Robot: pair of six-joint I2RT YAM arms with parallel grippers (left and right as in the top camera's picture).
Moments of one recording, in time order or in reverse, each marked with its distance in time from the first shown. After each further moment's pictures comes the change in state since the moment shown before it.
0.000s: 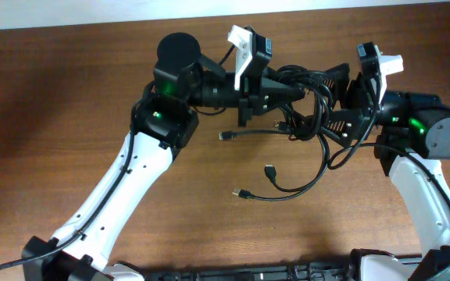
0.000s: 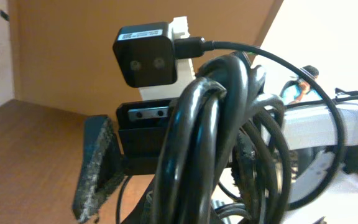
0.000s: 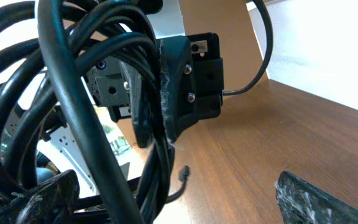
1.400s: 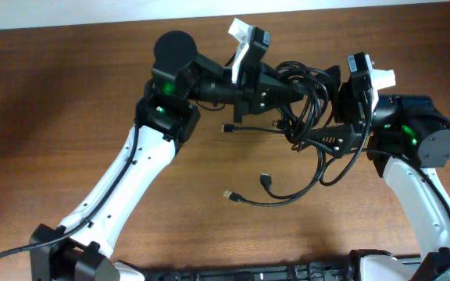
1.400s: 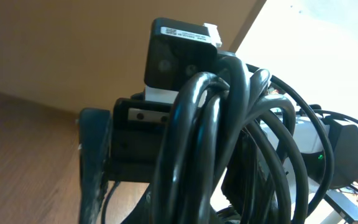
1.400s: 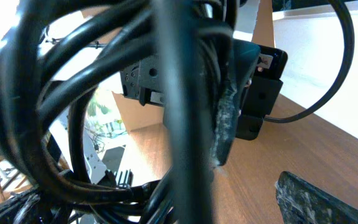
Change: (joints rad) left arm 0.004 0.045 0.000 0.158 0.111 -0.230; right arm 0.064 -0.001 0.000 0.120 -0.009 -0.050
